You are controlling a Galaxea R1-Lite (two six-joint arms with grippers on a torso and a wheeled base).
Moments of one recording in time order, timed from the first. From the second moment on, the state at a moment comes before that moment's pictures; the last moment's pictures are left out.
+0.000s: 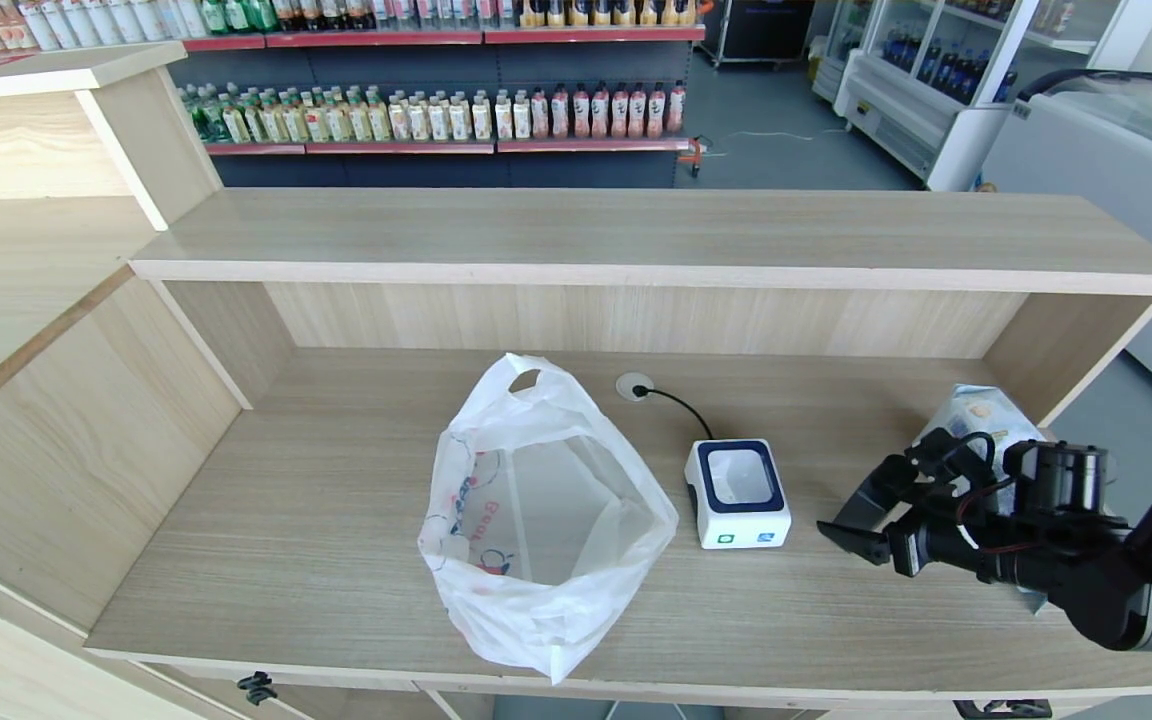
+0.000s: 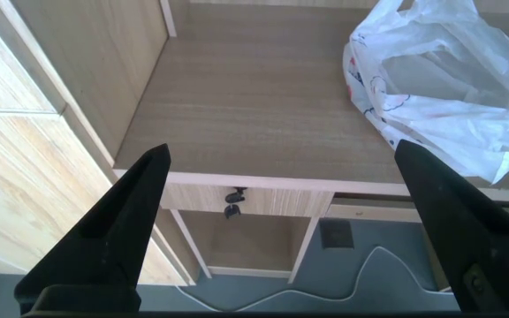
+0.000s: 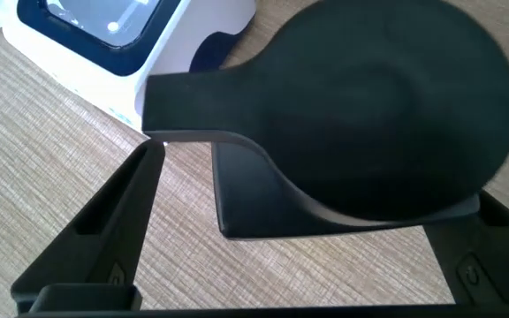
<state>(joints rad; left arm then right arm) 0.00 0.00 0.00 0.00 0.00 0.00 -0.09 2.15 -0.55 -1.13 0.62 -0.38</state>
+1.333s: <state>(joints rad) 0.00 0.00 0.00 0.00 0.00 0.00 -0.09 2.25 -0.68 -1.13 0.73 -0.38</state>
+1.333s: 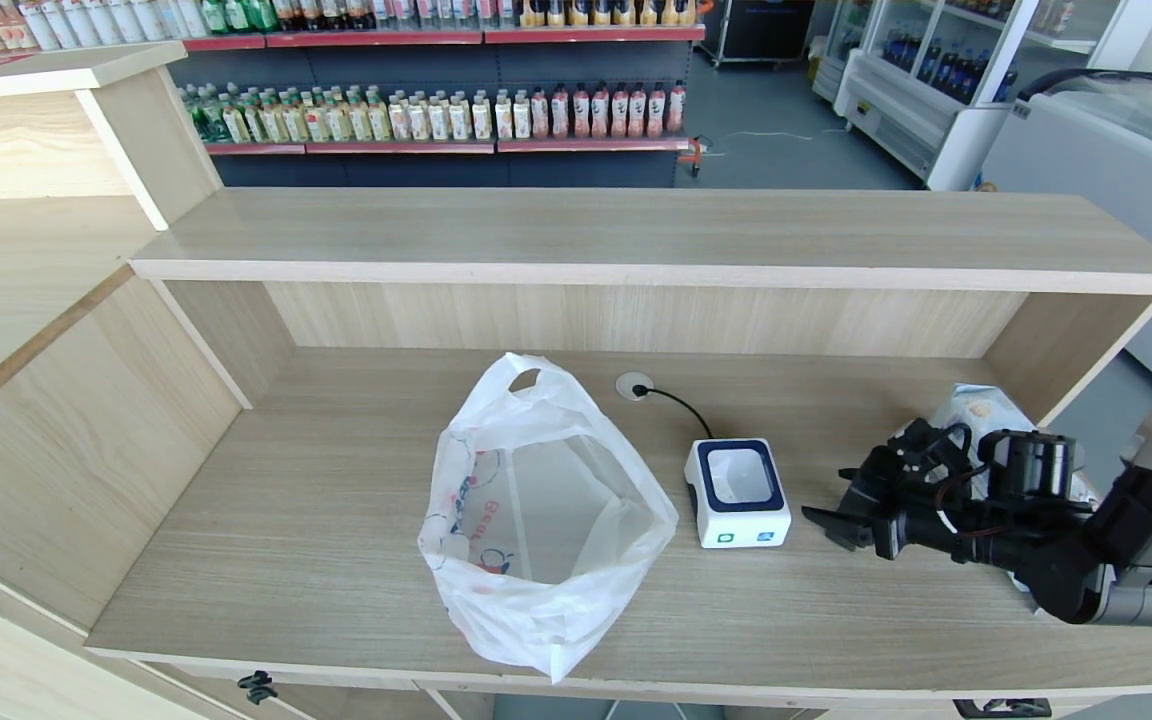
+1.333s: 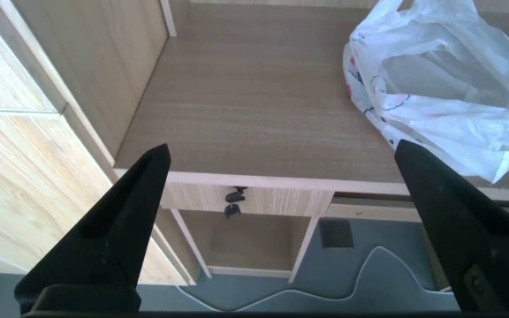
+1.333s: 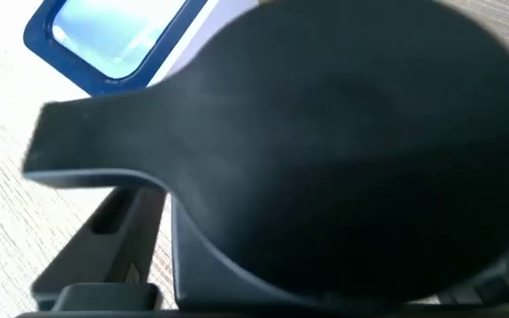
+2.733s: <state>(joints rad) 0.00 0.00 0.00 0.00 0.00 0.00 -0.10 1.58 -0.47 -1.42 1.05 0.08</state>
